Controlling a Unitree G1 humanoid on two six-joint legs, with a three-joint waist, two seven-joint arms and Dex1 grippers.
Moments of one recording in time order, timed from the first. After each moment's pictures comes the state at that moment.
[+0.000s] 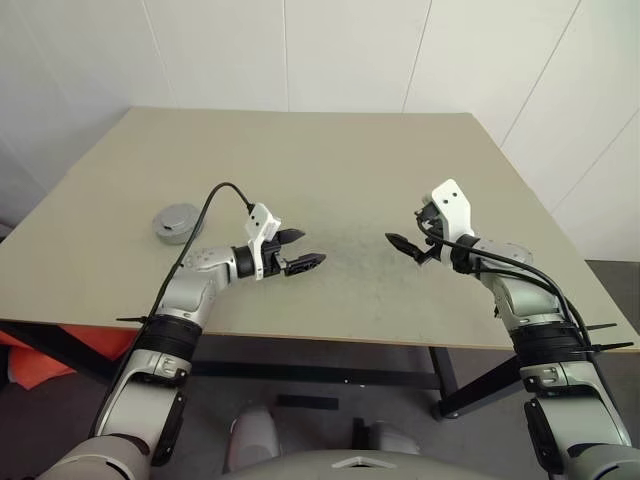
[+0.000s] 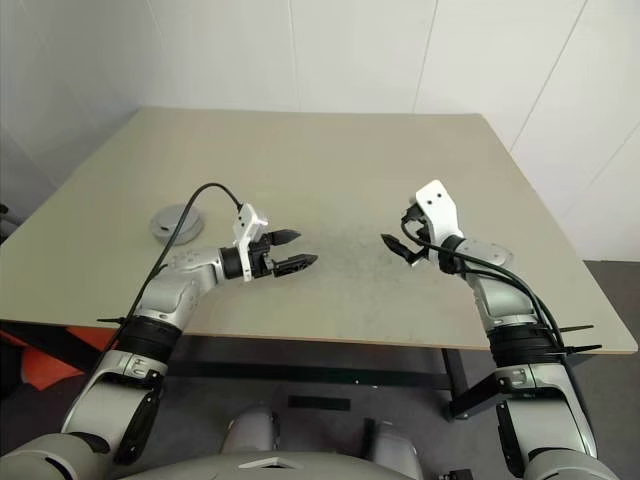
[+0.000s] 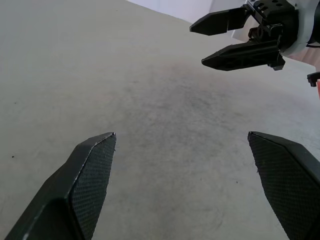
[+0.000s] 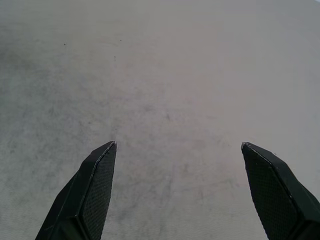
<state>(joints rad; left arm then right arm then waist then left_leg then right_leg) -0.51 0.30 -0.11 0.34 -0.33 0.33 -0.95 -0.45 -0.52 0.02 0.22 0.14 0.37 0.67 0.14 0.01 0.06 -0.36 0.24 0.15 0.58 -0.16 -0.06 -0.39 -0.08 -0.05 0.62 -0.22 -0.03</state>
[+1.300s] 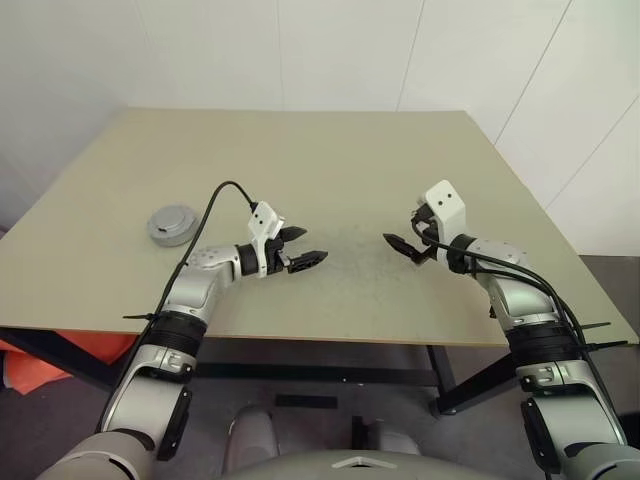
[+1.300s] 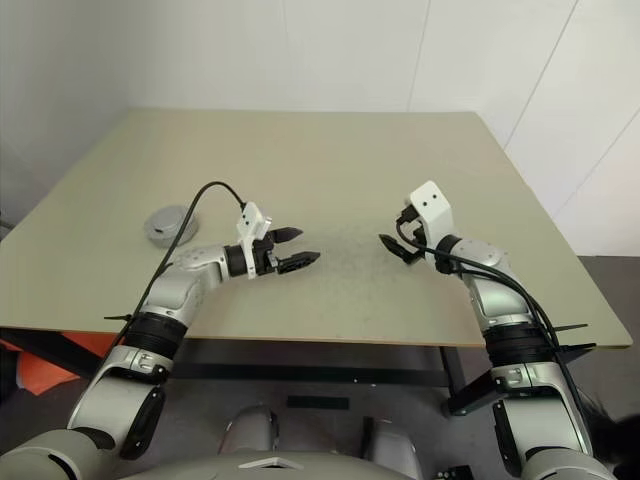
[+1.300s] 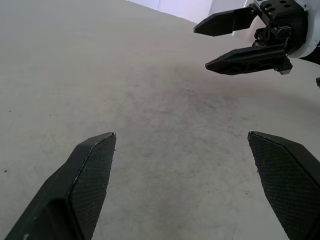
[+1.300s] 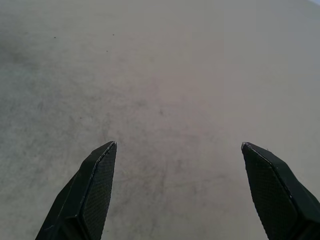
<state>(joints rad) -0.54 0.28 -0.11 0.38 -0.31 0.30 -0.93 -0.45 -0.51 0.03 0.23 0.10 0.35 0.65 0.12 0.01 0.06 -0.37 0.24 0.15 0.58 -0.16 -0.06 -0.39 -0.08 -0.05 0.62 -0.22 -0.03</state>
